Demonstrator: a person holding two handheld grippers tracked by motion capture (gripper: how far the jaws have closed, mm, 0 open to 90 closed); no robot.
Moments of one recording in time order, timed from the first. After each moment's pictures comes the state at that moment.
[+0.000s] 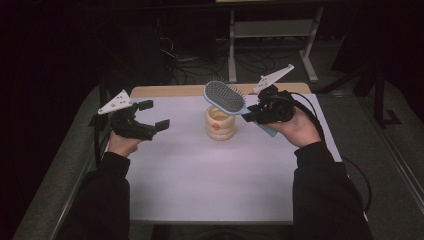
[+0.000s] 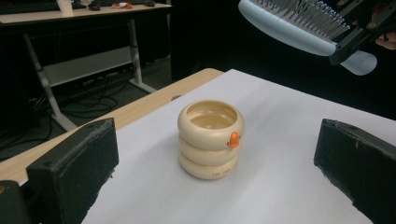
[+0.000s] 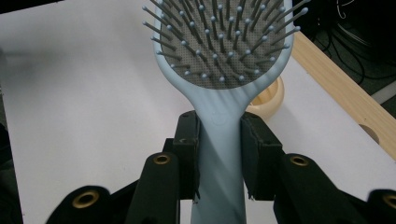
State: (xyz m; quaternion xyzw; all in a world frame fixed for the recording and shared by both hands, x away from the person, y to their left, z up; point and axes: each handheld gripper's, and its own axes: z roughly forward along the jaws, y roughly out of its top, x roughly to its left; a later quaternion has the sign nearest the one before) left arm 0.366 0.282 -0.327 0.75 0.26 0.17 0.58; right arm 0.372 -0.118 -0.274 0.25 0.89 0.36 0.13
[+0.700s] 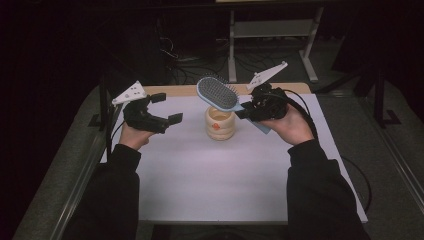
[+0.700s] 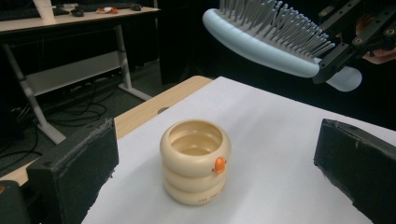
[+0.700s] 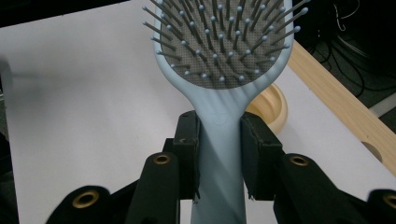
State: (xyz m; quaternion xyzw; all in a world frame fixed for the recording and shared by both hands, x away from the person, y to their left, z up) left arm 0.376 0.247 -0.310 0.76 0.24 0.16 0.58; right arm 0.375 -0.104 -0.268 0.24 0.89 0.37 0.14
